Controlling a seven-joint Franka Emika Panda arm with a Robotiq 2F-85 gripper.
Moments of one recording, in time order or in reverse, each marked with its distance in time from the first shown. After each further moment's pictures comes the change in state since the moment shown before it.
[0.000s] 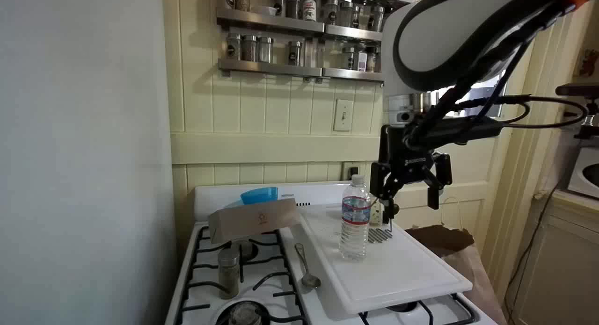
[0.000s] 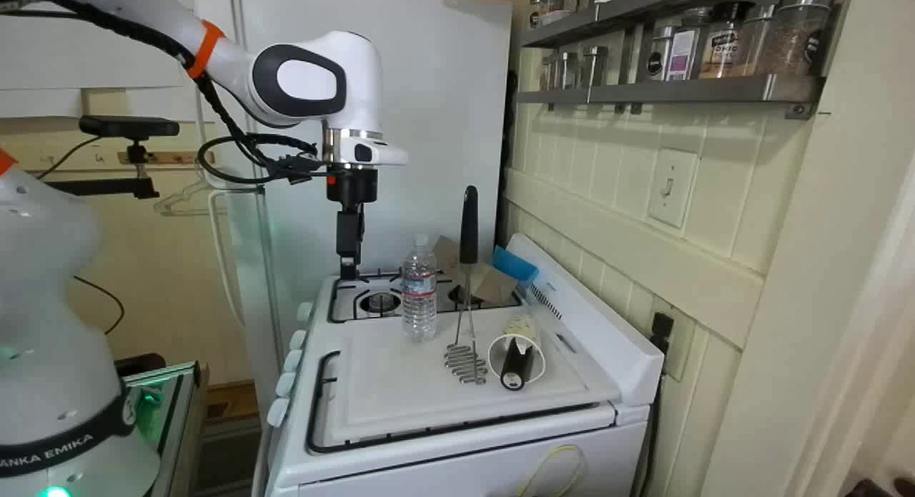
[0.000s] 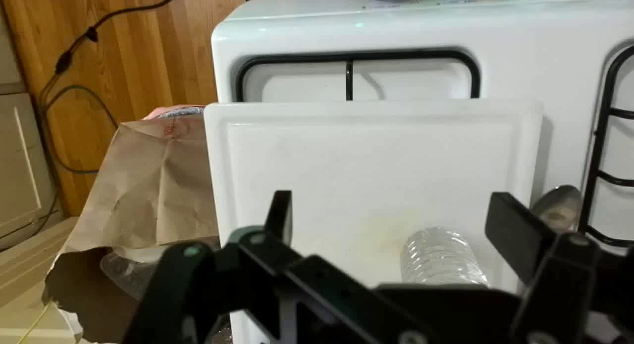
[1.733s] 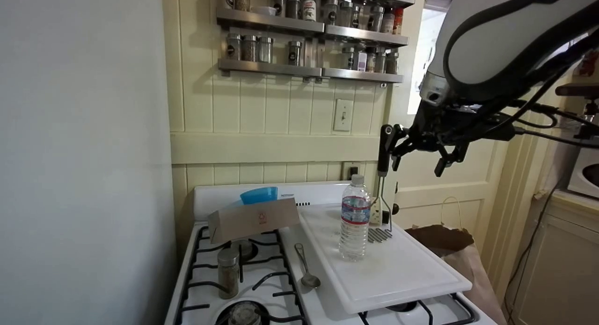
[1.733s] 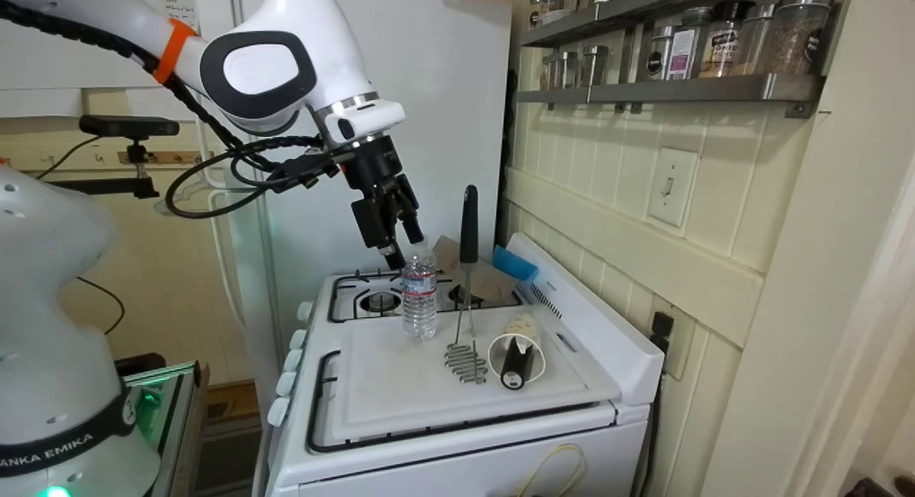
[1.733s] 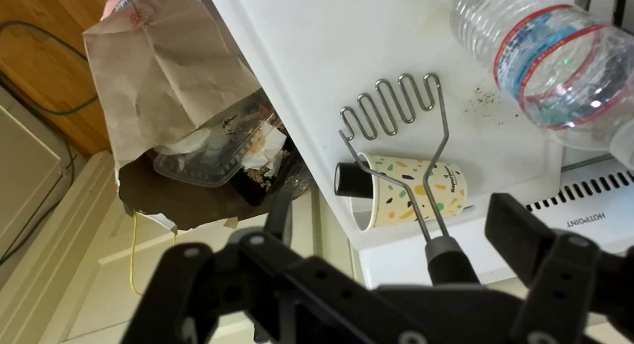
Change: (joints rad) arm -0.150 -0.155 -0.075 -0.122 -0.085 0.414 0.202
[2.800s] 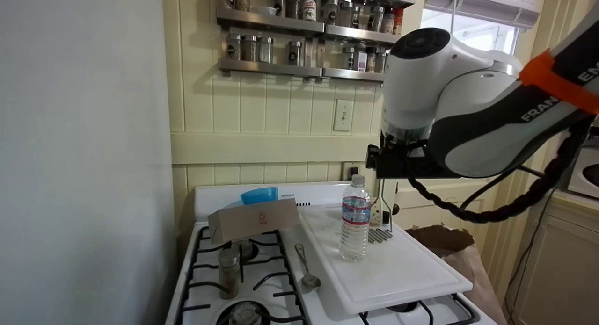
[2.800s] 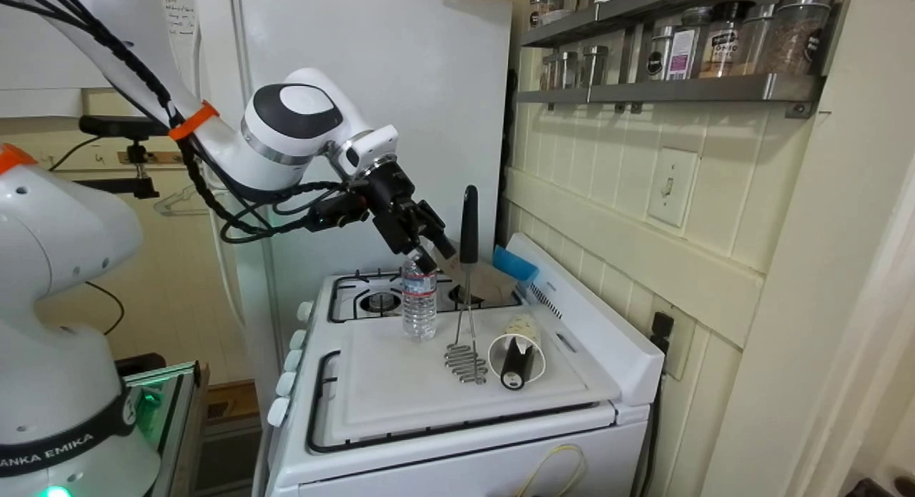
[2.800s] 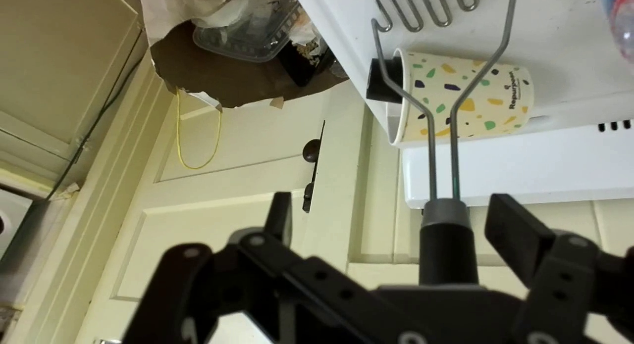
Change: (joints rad) arm -0.426 0.079 0.536 -0.004 -0.543 0.258 0.661
